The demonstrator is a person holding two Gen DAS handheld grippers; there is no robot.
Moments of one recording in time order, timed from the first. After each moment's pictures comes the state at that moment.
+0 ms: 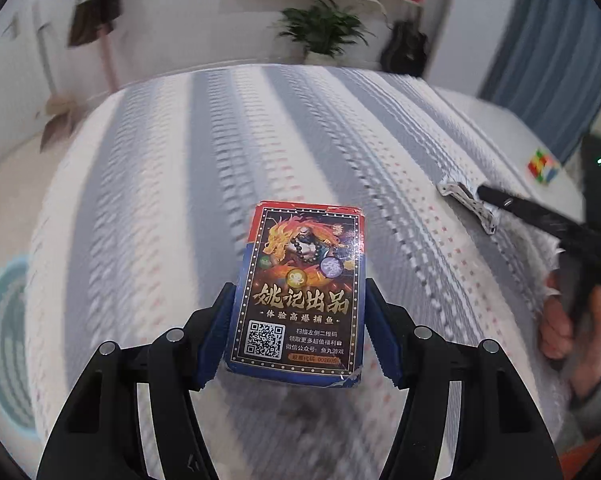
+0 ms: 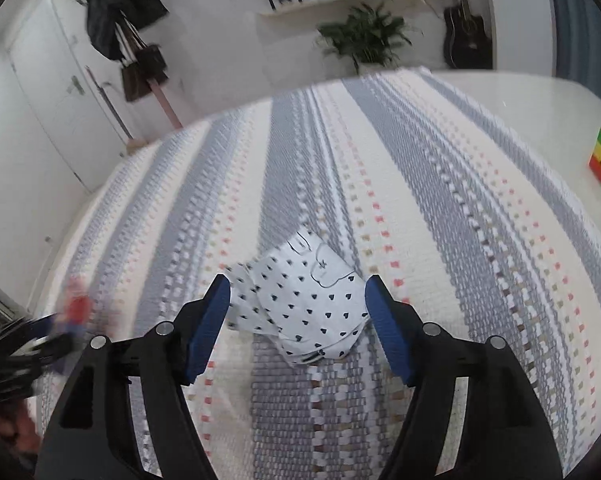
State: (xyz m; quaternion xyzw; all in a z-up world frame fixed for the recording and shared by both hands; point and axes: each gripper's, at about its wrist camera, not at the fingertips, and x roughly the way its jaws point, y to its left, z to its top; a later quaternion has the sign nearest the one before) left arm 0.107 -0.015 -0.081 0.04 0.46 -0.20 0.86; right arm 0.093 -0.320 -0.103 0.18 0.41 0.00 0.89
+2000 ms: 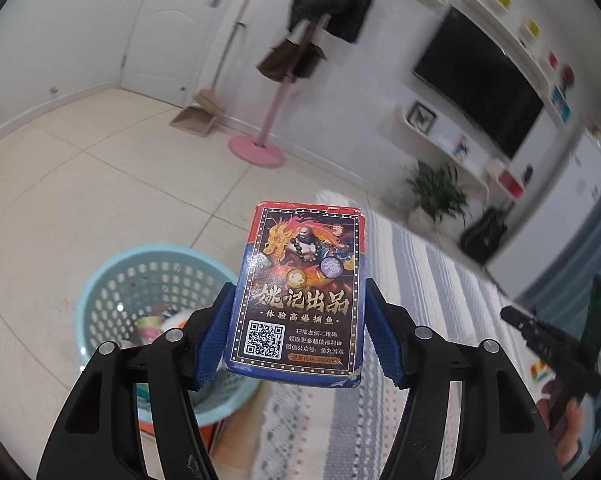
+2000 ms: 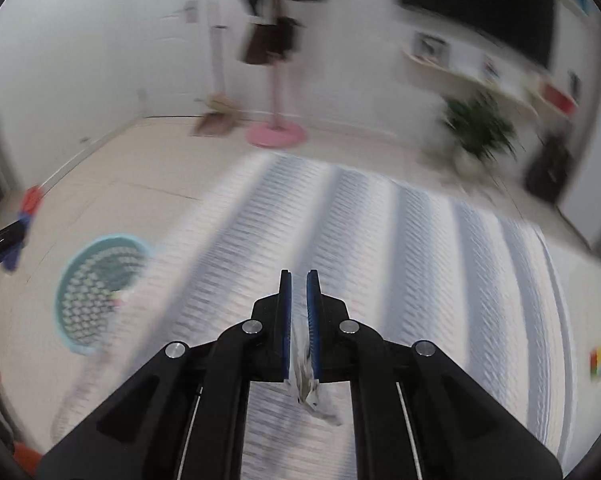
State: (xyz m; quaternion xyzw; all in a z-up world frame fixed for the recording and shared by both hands) left arm 0.073 0.275 0.021 -0.21 0.31 -0.03 0.93; right arm 0.130 -0.047 0.041 -0.04 0.36 0.13 0.92
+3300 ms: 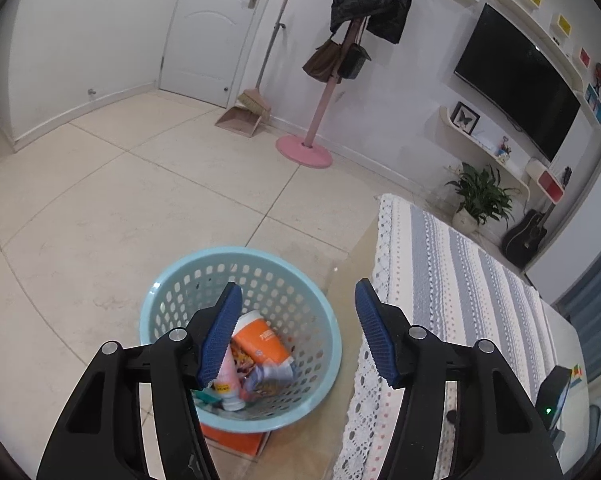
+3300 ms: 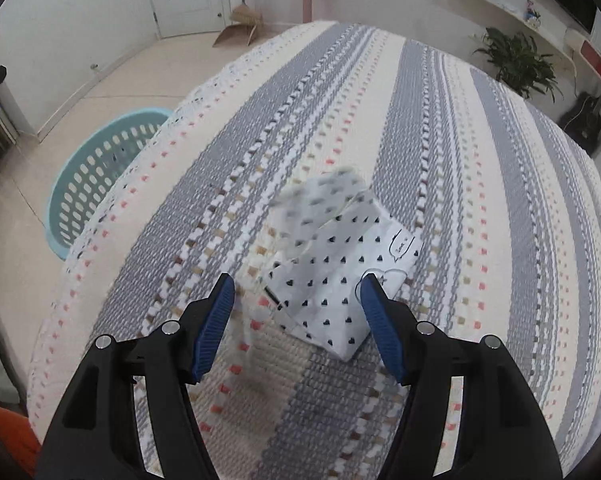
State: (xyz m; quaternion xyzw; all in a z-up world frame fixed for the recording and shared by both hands) left arm 0.069 0.318 0.013 -0.18 0.34 0.04 0.92; right arm 0.097 0.002 -0.094 -0.05 0.49 0.13 0.86
